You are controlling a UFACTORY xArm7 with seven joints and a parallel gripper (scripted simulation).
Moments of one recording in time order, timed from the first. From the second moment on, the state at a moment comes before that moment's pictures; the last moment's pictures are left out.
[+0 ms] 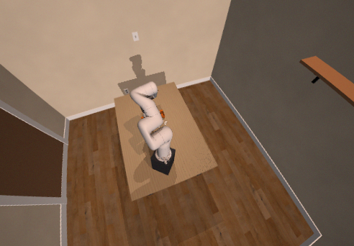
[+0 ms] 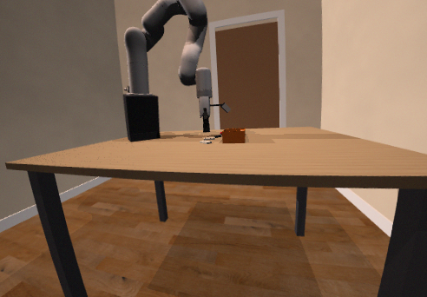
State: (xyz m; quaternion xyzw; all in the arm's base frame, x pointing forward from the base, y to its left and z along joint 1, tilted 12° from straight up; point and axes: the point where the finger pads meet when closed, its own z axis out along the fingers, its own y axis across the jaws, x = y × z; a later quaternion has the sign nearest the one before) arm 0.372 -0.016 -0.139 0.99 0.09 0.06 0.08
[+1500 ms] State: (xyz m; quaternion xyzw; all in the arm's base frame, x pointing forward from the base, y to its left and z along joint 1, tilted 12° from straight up) arm 0.430 0.005 -0.088 0.99 0.11 0.06 0.08
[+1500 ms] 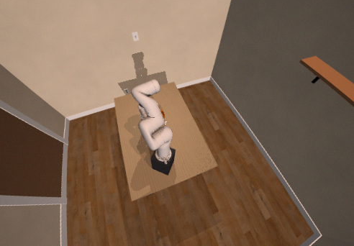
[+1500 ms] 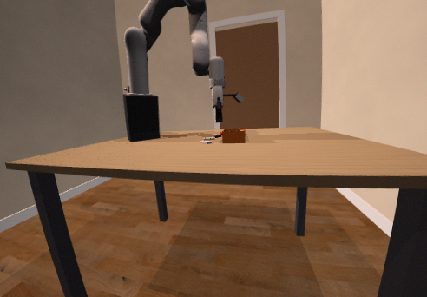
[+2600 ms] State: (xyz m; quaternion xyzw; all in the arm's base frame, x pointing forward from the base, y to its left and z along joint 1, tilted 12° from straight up) arm 0.506 0.021 -0.081 0.79 0.60 0.02 0.12
